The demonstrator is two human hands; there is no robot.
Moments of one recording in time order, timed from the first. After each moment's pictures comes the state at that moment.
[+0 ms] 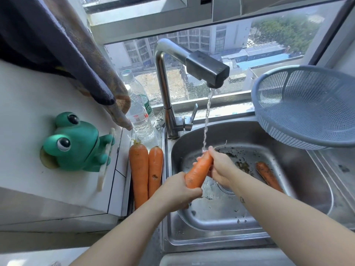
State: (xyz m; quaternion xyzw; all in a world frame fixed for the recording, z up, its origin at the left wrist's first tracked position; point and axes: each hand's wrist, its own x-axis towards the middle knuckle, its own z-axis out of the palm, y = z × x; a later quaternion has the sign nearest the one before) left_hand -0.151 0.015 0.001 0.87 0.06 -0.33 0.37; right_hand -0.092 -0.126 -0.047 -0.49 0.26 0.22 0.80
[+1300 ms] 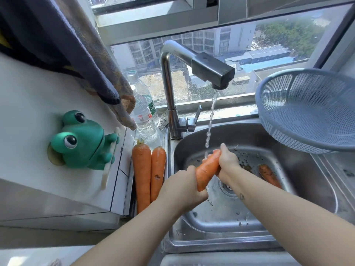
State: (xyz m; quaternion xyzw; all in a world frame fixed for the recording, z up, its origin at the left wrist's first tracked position) left_hand -0.152 0.004 0.003 0.97 -0.08 -0.14 0.15; right_hand -0.080 -0.123 -0.046 -0.51 0.37 0.14 0.77
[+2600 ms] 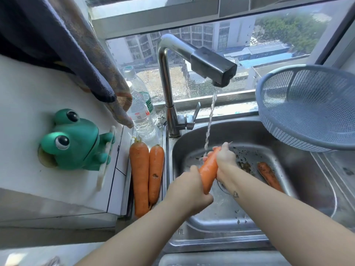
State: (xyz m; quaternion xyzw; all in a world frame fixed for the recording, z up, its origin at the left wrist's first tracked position) left_hand -0.154 -0.011 0.002 0.96 -0.05 -0.20 0.17; right_hand -0.076 -0.113 -0.045 -0.49 0.41 0.10 0.77
